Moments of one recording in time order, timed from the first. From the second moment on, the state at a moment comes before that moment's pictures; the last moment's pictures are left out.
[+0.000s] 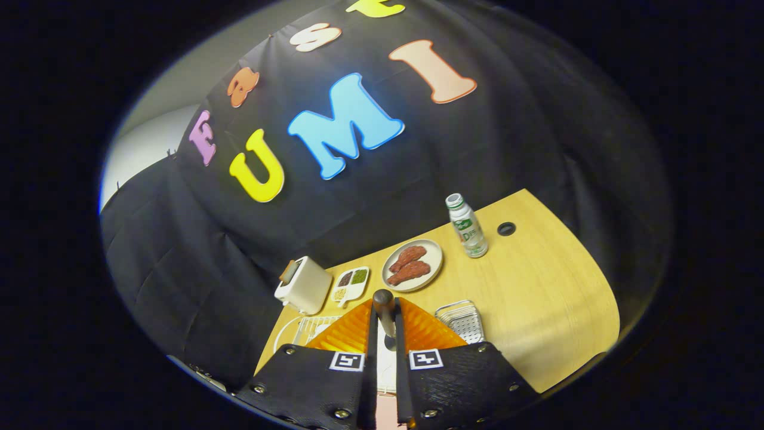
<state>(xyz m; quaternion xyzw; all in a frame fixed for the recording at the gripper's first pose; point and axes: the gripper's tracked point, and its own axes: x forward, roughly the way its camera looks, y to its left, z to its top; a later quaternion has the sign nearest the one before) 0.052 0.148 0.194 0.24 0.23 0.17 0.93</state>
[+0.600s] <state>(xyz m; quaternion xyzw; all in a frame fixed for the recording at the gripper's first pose) -0.048 0.274 0.141 0.08 0.27 0.34 0.90</state>
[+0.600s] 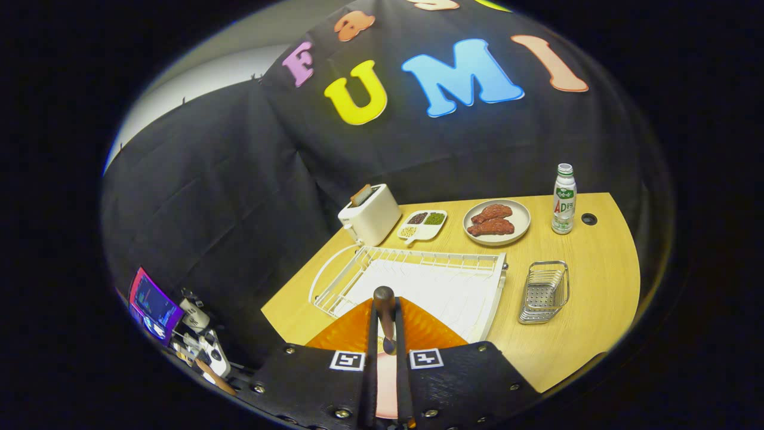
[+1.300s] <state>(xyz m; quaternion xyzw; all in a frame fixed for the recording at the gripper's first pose) -0.113 0.329 0.048 -0.05 0.29 0.37 0.88</state>
